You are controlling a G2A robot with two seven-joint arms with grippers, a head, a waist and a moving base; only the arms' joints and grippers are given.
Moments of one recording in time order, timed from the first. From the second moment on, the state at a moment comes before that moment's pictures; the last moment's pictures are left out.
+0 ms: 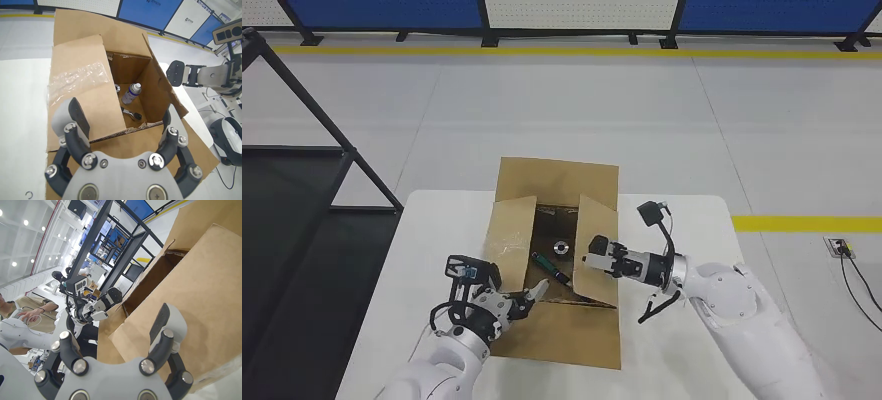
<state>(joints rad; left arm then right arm) 1.37 -1.26 -1.33 -2.09 1.02 0.06 -0.52 -0.75 -1.17 1.09 -1.40 0.09 -0.49 0.81</state>
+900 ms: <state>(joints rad) 1.33 -1.26 -1.29 -2.01 1.04 0.11 -0.56 -0.62 -1.22 0.95 -1.20 0.12 -0.45 0.86</state>
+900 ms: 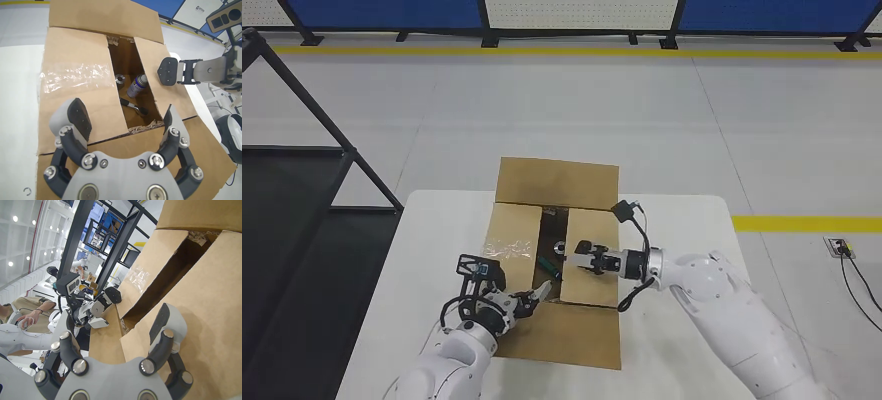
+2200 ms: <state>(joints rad) 1.51 -1.26 -1.44 -2.22 0.99 0.15 -0.31 -0.62 -1.23 0.97 -1.21 0.09 -0.44 0.85</state>
